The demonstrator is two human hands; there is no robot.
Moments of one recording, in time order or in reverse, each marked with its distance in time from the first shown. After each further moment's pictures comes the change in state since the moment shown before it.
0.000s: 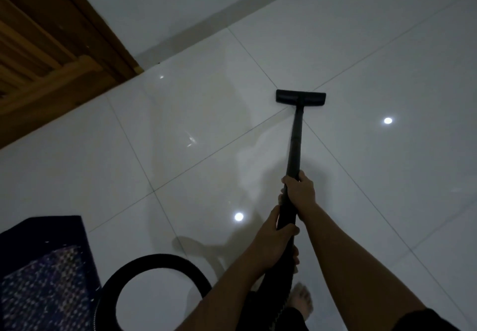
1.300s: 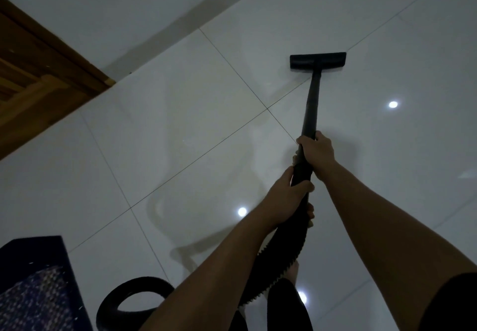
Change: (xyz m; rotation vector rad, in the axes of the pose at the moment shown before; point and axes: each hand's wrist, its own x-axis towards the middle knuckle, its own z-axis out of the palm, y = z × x) left_hand 0.133 0.124 0.114 0.057 0.006 -0.021; right_hand 0.137 -0.128 -0.120 -0.111 0.037 -0.116
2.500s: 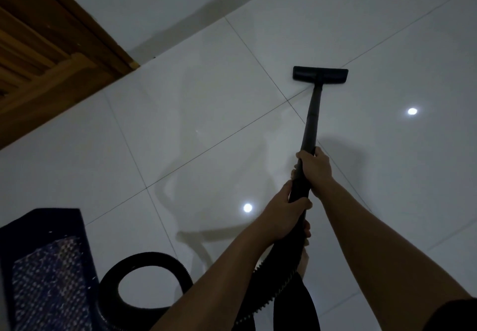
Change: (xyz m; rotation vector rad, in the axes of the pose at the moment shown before) left_hand -0.045 -0.058 -0.032 0.020 0.033 -0.013; right_hand -0.049 0.056 0.046 0.099 -0.079 0.064
